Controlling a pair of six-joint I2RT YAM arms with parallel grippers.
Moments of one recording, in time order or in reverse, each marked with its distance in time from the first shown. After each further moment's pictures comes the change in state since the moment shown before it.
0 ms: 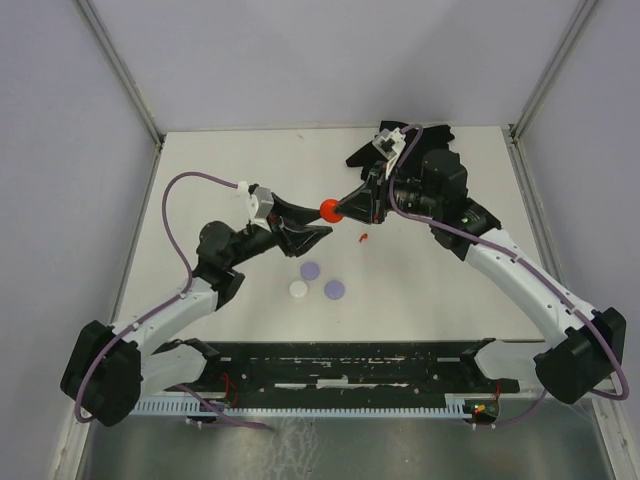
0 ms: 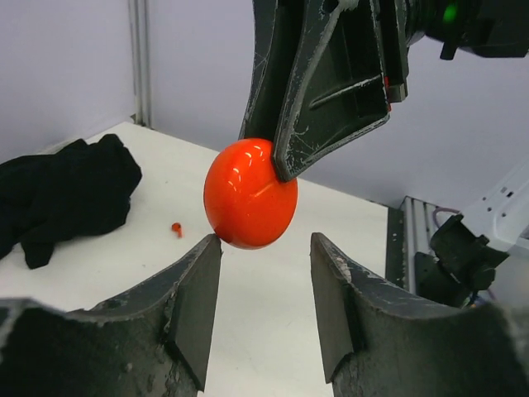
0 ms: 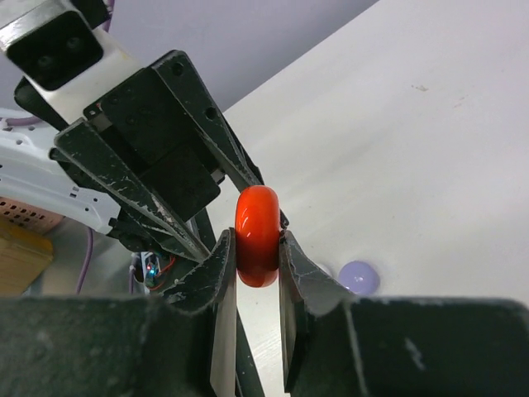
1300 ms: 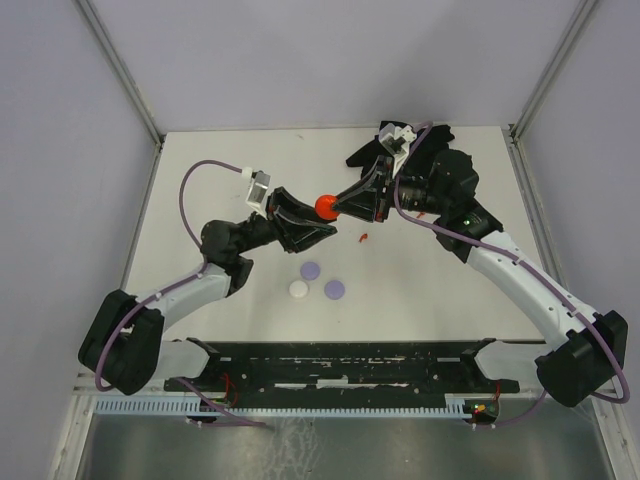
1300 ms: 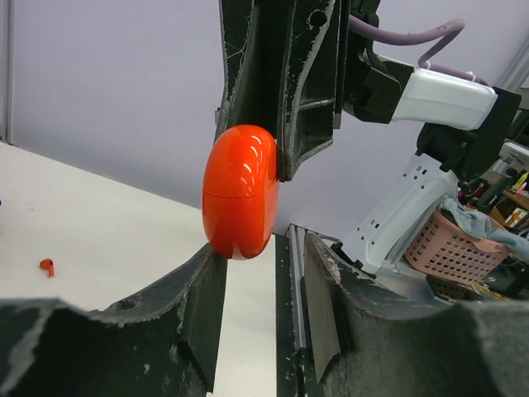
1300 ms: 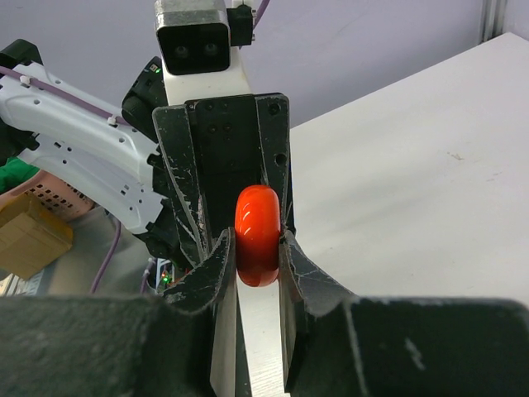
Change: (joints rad) left arm 0.026 0.201 0.048 0.420 0.180 -0.486; right arm -0.006 -0.021 -0.029 0.223 -0.145 0.043
